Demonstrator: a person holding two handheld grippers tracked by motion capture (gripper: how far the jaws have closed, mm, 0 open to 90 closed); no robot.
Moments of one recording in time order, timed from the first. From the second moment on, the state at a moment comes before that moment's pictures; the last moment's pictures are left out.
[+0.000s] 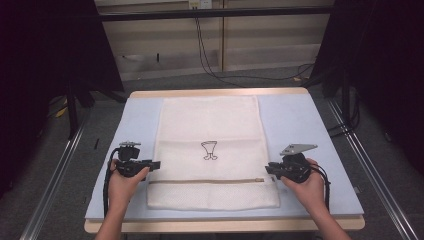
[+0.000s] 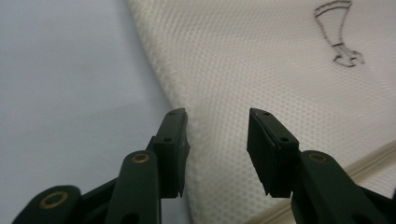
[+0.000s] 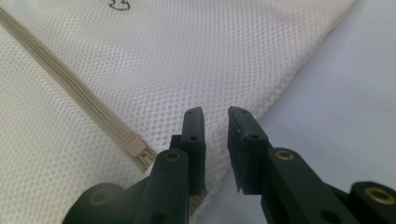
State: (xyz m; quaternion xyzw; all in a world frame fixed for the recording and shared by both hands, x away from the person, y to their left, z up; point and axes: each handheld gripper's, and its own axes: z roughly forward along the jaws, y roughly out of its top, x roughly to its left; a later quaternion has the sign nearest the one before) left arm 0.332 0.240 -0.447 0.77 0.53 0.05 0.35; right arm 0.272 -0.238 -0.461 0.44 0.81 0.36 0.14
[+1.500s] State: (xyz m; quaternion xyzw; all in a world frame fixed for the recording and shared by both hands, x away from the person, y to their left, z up) left arm 0.318 0.090 -0.432 0.80 0.40 -0.12 0.43; right arm 0.233 -0.244 -0.467 0.38 0.82 0.40 0.15
